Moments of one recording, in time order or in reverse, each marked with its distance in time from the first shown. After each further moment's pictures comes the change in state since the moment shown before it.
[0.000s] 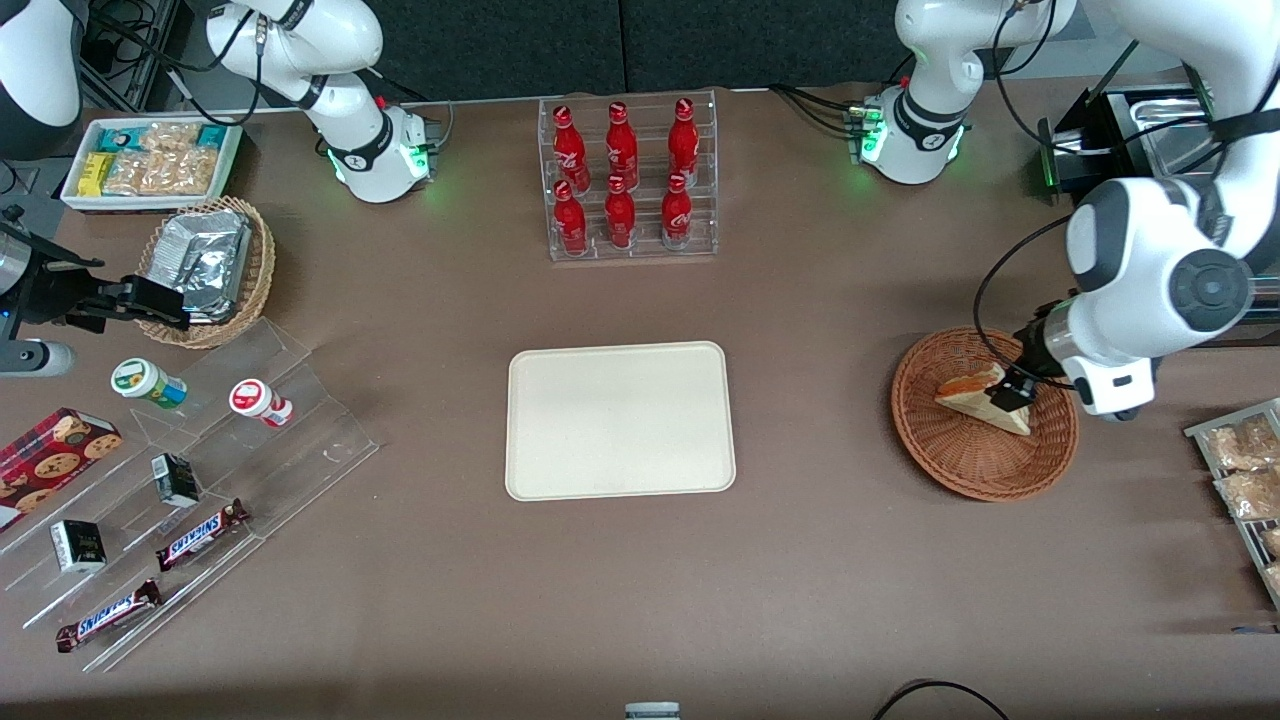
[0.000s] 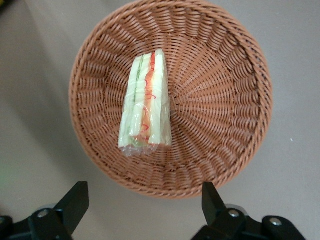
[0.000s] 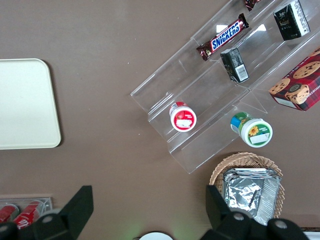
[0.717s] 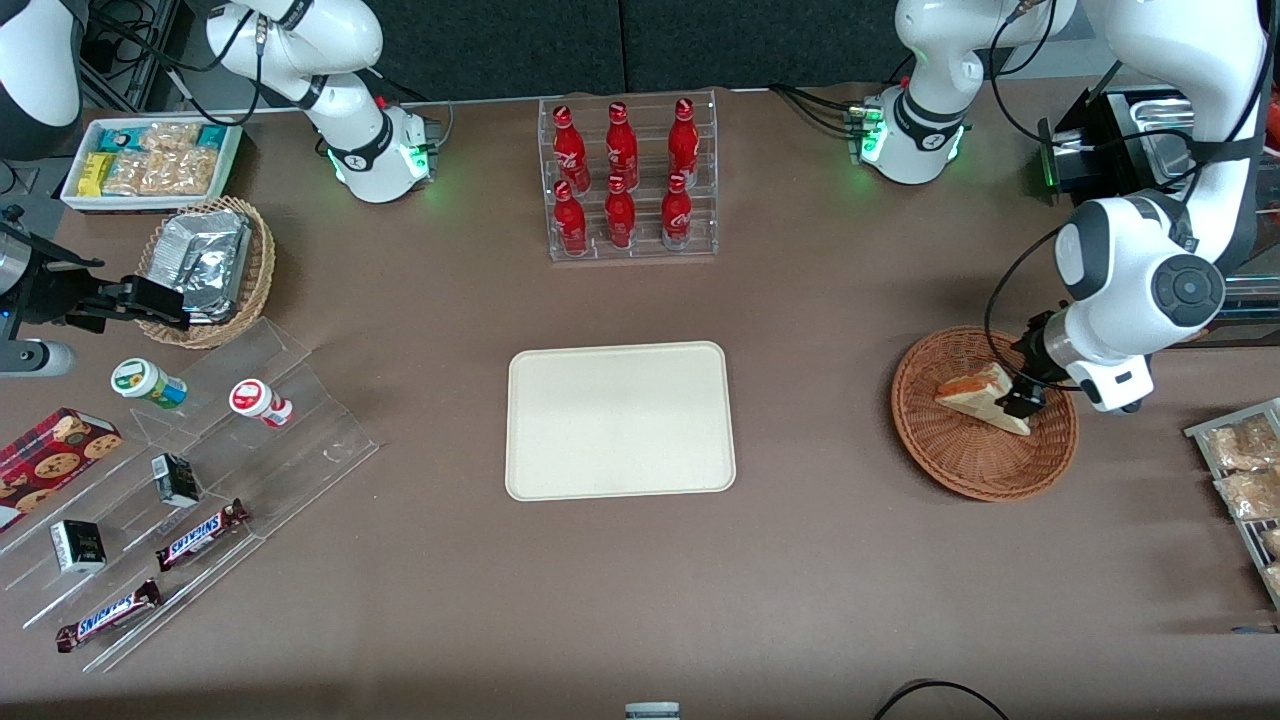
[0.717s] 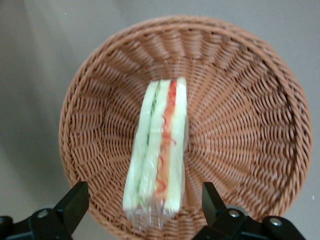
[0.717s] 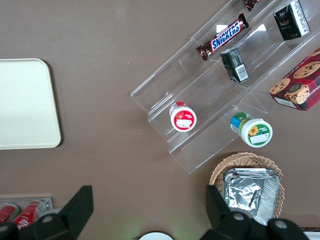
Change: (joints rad) arm 0.003 0.033 0.091 -0.117 0.000 0.206 -0.037
